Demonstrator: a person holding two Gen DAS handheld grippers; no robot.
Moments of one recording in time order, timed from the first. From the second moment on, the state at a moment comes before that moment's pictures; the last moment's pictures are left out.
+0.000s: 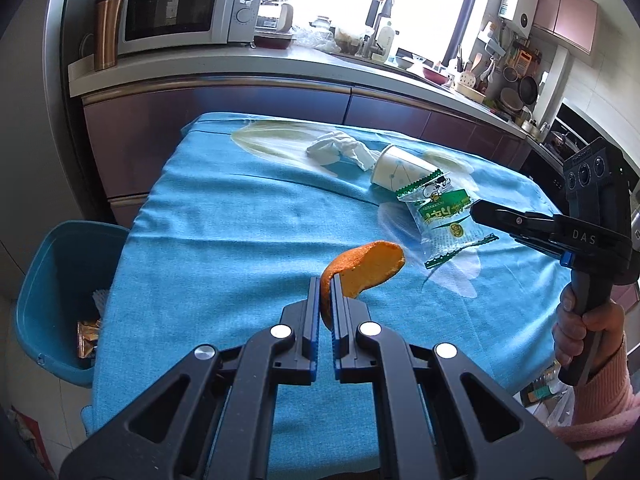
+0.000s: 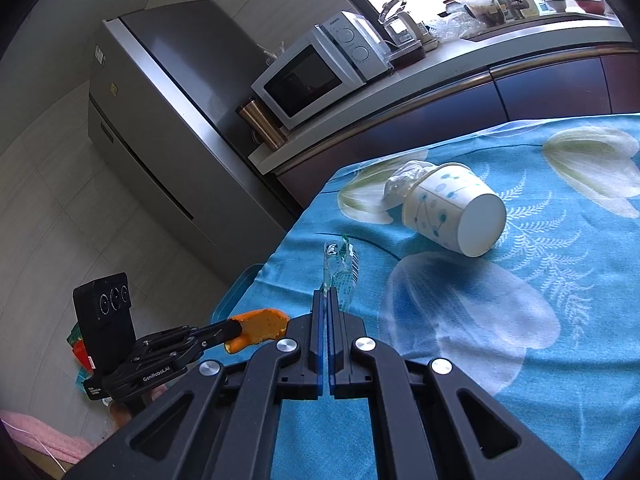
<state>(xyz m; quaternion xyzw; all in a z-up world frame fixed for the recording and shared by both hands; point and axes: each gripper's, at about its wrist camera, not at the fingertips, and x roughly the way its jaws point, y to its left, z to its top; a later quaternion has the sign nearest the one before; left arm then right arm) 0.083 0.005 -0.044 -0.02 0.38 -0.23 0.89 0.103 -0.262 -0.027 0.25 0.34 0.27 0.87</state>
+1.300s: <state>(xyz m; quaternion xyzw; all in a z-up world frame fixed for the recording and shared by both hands) 0.071 0.102 -0.037 -0.06 0.37 -0.14 0.92 0.147 -0.150 -0.018 0.21 0.36 0.37 0.83</state>
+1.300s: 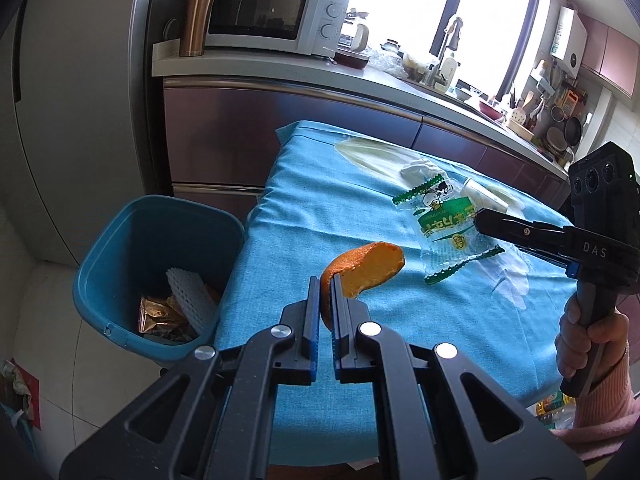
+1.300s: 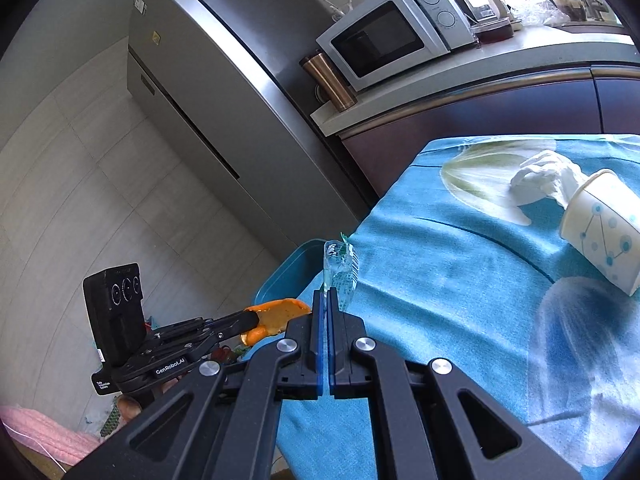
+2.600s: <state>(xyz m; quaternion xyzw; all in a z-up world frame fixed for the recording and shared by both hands) 0.093 0.214 -0.044 -0.11 0.36 -0.01 0.93 0.192 -0.018 -0.010 0.13 0.39 0.46 0.79</state>
